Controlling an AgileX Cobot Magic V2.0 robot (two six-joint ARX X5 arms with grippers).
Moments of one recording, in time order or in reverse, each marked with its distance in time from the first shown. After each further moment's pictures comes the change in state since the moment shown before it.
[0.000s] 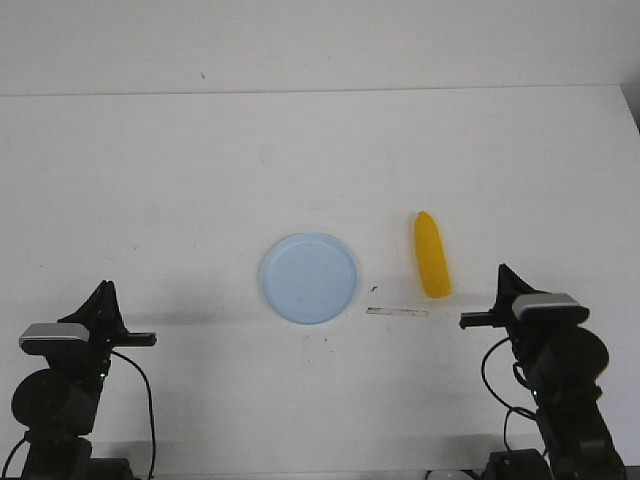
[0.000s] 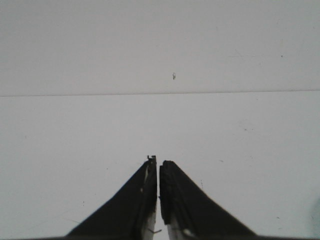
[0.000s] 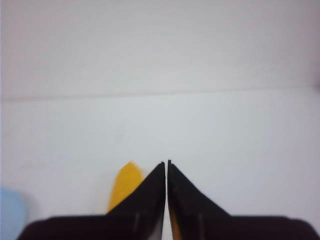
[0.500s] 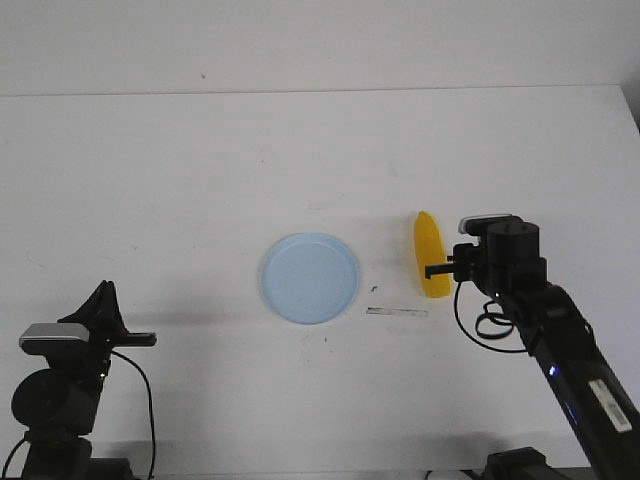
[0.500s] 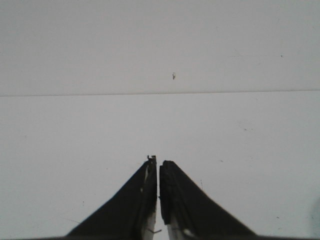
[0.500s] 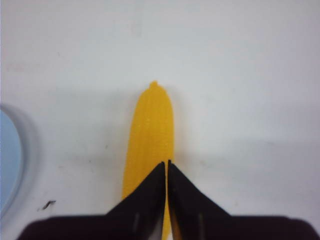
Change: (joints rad) left arm 0.000 0.000 0.000 0.000 0.000 0.000; right arm 0.096 0.672 0.455 -0.349 0.007 0.018
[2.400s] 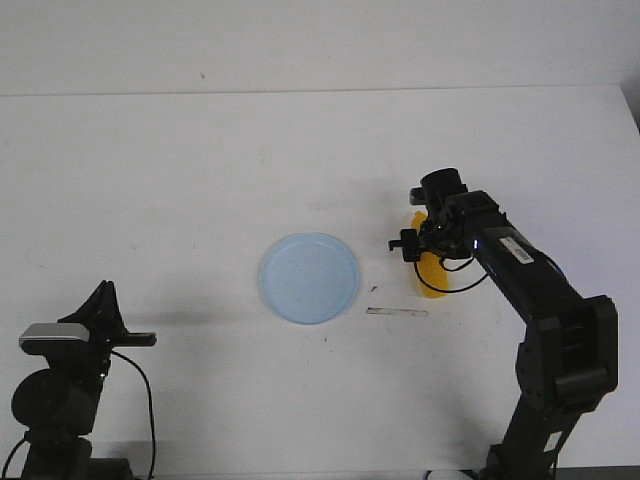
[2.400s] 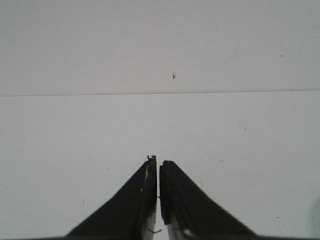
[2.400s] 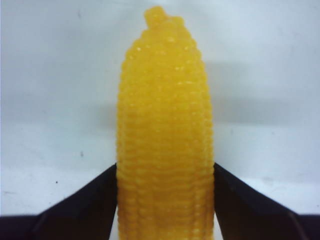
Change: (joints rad) left arm 0.000 0.000 0.000 0.000 0.000 0.000; right arm 0.043 0.642 0.424 -0.300 0.001 0.086
